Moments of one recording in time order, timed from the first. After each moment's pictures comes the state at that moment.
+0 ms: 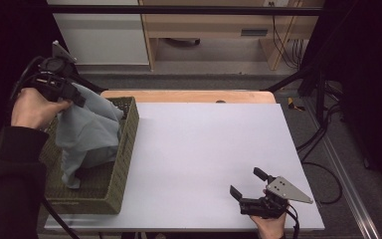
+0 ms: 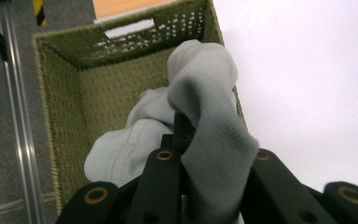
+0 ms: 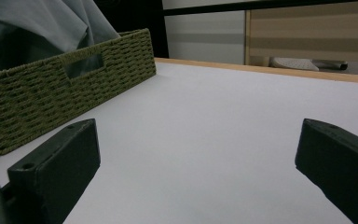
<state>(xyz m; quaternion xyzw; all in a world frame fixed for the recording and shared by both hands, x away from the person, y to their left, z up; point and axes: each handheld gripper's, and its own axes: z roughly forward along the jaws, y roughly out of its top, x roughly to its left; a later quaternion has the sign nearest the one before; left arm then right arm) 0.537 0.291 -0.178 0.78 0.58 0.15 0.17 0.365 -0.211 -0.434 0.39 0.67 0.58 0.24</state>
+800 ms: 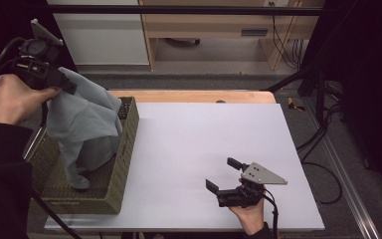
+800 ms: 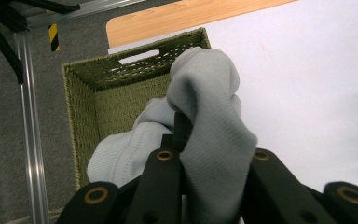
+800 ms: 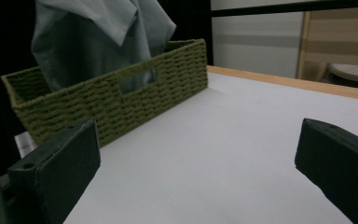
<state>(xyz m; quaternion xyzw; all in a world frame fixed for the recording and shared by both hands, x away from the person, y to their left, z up) 0.520 0.291 -0.136 0.77 0.57 0.18 0.20 0.392 -0.154 -0.407 0.33 0.70 0.61 0.18</state>
